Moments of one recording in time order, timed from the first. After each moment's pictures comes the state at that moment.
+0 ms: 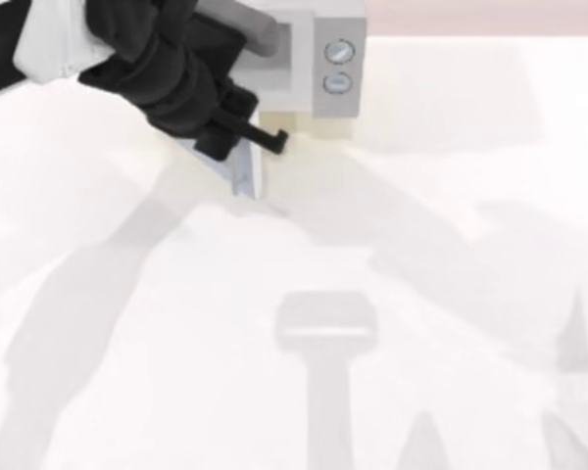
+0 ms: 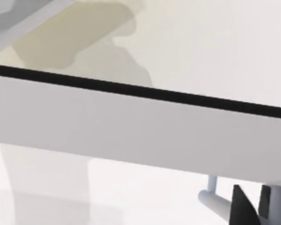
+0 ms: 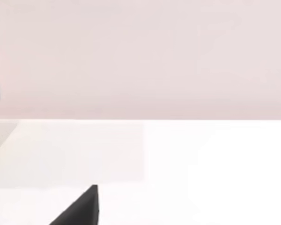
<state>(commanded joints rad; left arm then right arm) -0.44 1.83 1.50 -0.71 0.10 0.18 0.00 0.00 0.00 0.00 0.00 0.00</state>
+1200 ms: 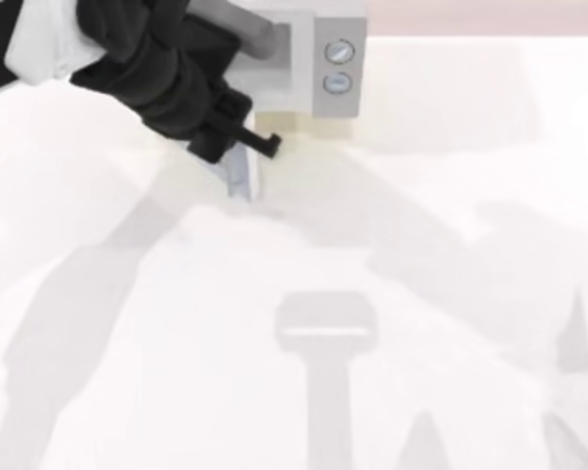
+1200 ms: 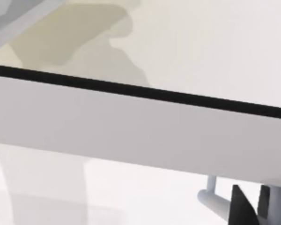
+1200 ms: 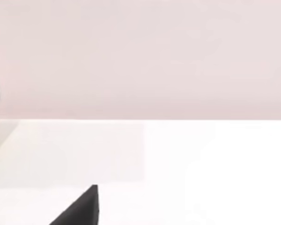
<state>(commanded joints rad) -0.44 1.82 1.48 -0.72 0.12 0.21 0.00 0.00 0.00 0.00 0.00 0.00</state>
